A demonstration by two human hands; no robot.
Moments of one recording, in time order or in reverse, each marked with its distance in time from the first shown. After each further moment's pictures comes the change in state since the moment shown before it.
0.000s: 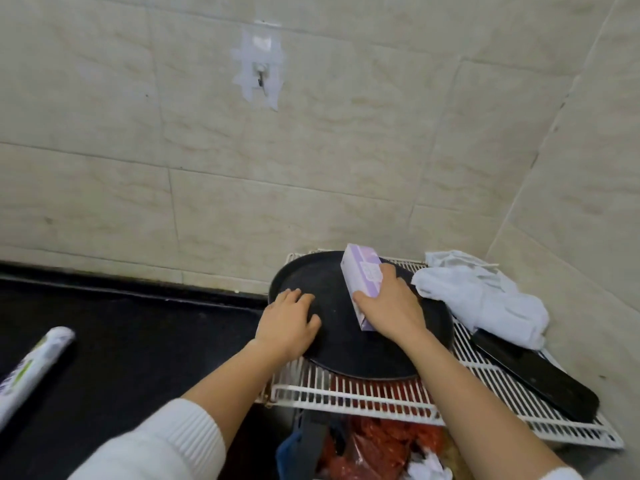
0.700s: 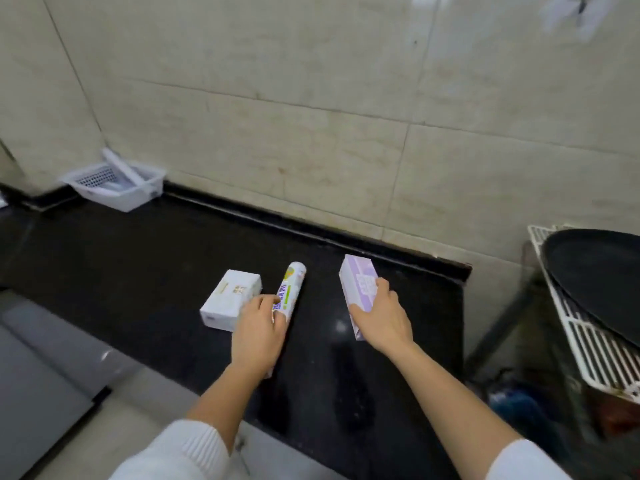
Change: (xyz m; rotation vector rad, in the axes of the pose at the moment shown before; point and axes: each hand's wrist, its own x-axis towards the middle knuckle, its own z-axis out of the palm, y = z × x) left_hand -0.225 -0.405 -0.095 -0.109 0.397 -0.548; right_hand -0.148 -0.305 0.294 0.135 -0.353 -0.147
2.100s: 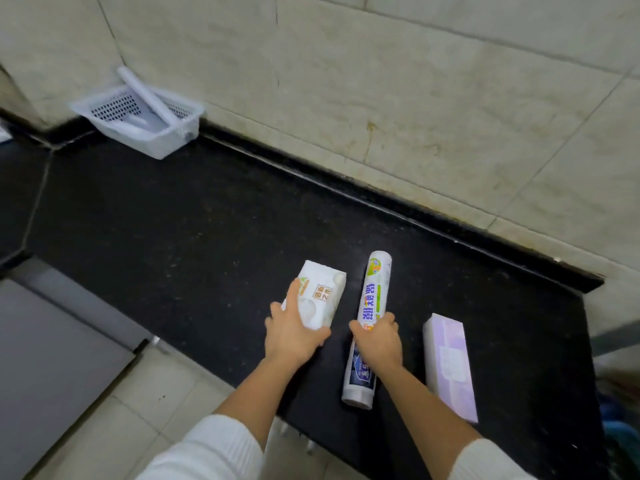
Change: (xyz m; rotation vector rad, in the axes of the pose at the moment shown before) left_hand 0.102 -0.153 0.000 -0.136 -0.398 -0.455; right_hand 0.057 -0.101 0.225 0.106 -0.169 0.381
